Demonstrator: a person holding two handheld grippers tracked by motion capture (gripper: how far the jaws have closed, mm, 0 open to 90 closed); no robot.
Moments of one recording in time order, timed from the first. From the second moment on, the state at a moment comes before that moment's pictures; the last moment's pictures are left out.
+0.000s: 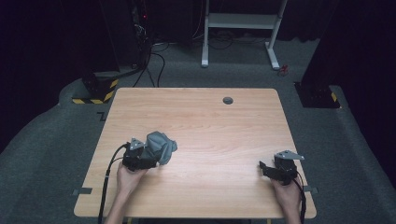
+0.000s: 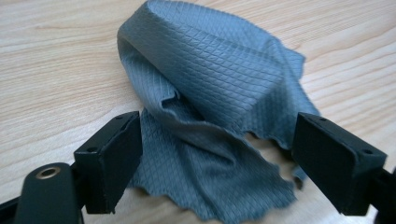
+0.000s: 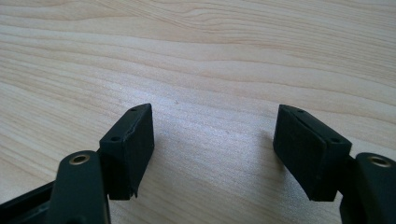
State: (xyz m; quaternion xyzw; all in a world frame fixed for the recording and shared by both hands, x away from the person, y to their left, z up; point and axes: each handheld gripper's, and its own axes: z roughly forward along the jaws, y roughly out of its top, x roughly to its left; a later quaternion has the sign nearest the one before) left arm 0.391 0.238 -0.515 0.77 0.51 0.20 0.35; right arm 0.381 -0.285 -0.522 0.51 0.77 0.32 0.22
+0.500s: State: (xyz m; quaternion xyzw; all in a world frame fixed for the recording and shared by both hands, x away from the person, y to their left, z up) left arm 0.409 0.225 -0.524 0.76 0.52 0.23 0.33; right arm 0.381 -0.285 -0.522 0.51 0.77 0.32 0.22
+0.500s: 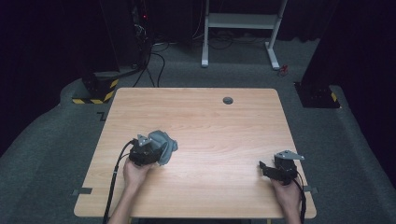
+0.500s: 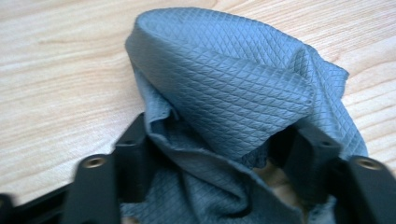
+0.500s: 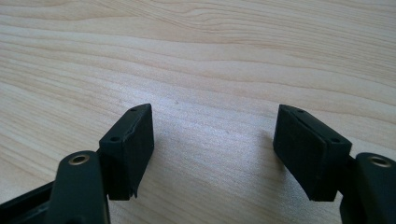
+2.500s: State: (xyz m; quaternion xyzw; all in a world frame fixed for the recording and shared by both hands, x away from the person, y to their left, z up) left arm 0.390 0.105 -0.516 0.82 0.37 0.18 0.40; right arm 0.377 -0.279 -0.522 0.50 0.77 0.33 0.23
